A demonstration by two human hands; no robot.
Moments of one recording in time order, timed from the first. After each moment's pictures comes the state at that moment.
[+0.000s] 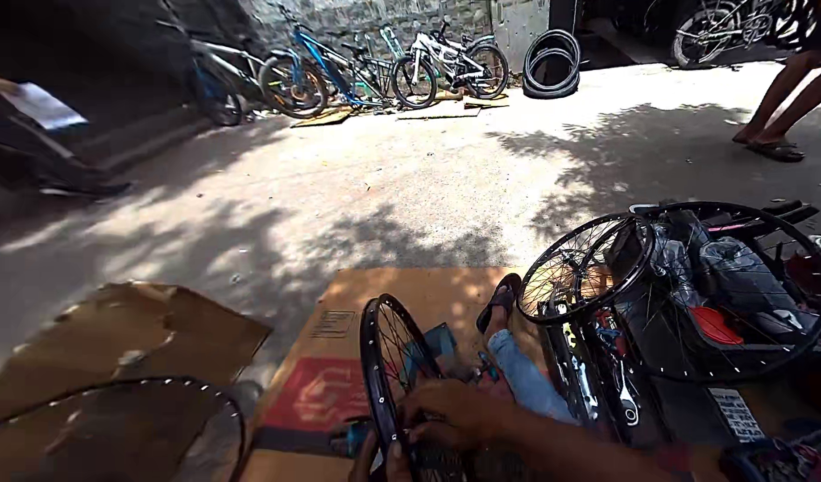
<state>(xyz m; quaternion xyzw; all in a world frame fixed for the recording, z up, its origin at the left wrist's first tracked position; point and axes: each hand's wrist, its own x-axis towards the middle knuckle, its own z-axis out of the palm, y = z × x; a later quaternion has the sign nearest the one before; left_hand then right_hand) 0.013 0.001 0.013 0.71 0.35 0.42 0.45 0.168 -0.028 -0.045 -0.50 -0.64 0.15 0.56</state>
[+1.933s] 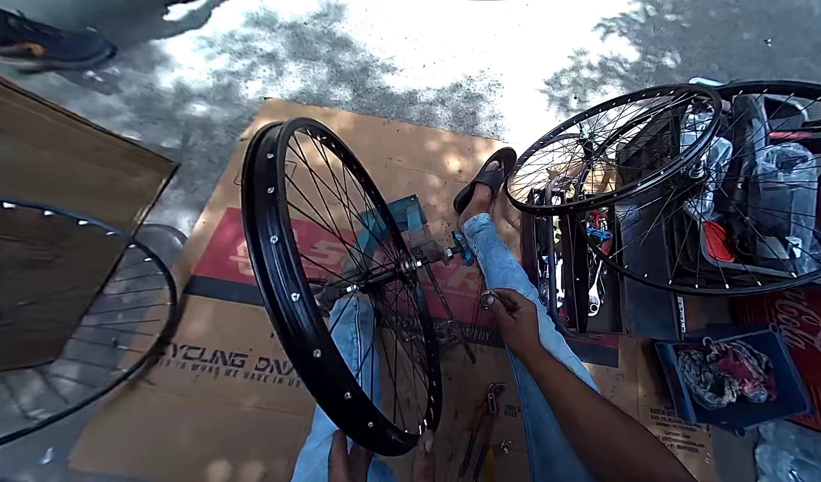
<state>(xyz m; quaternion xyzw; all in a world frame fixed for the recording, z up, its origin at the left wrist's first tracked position) -0.079 -0.086 -0.027 0.80 0.46 0.22 0.32 0.129 -0.159 -0.204 -0.74 -0.11 0.18 0.63</state>
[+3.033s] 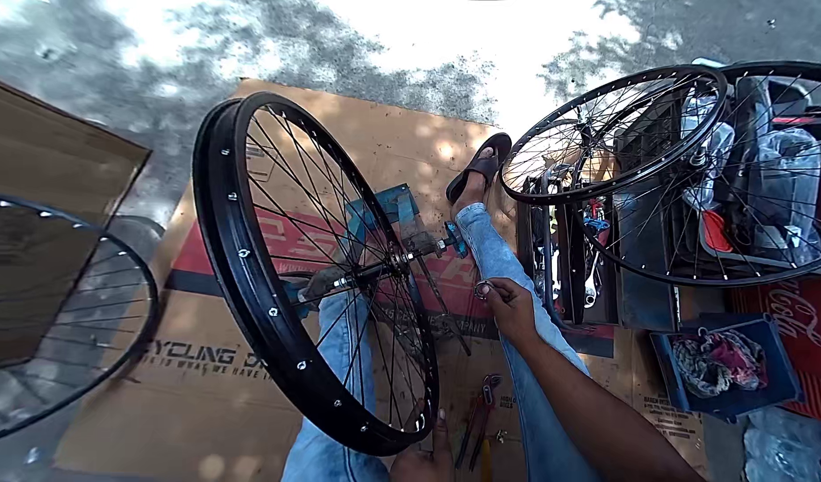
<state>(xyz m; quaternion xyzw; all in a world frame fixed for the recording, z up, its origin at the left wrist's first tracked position) -0.102 -0.107 -0.132 0.76 0.53 0.03 0.37 0.139 -0.156 -0.206 -0.72 -0.08 0.20 0.66</state>
